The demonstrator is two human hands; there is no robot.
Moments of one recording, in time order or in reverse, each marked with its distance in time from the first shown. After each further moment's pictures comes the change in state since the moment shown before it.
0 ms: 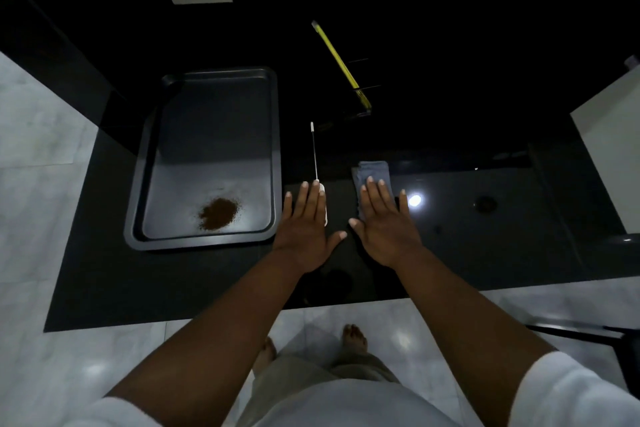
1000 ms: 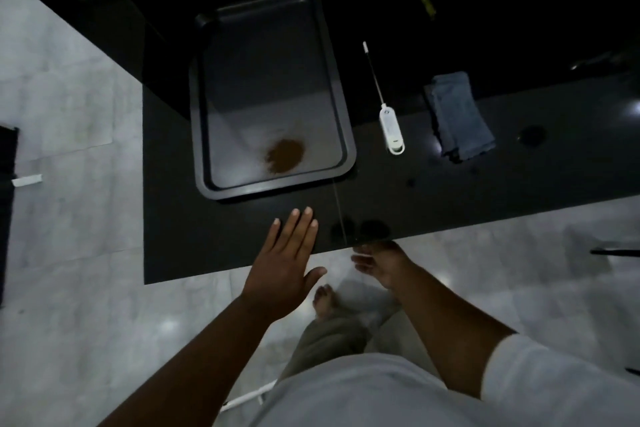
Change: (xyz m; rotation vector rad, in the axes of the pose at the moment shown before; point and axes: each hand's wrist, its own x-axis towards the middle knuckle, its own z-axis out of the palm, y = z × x) left_hand -0.186 -0.144 0.043 0.096 -0.142 0.166; right_hand -0.073 -0.182 0.128 1.857 -0.446 1.037
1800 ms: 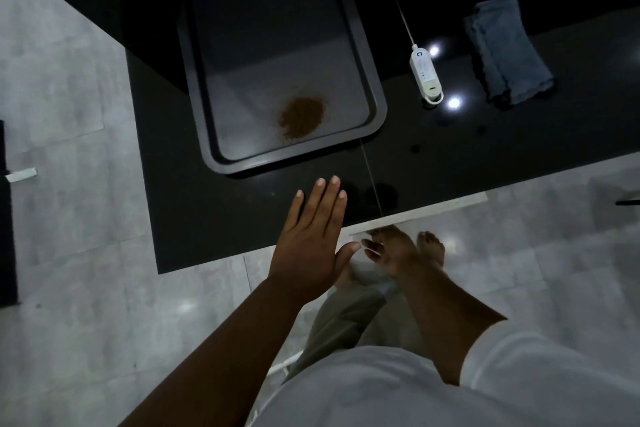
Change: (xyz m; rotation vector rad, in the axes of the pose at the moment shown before) left_hand 0.001 -0.007 0.014 -0.007 0.110 0.059; right_hand 0.044 0.068 0.033 0.186 0.081 0.029
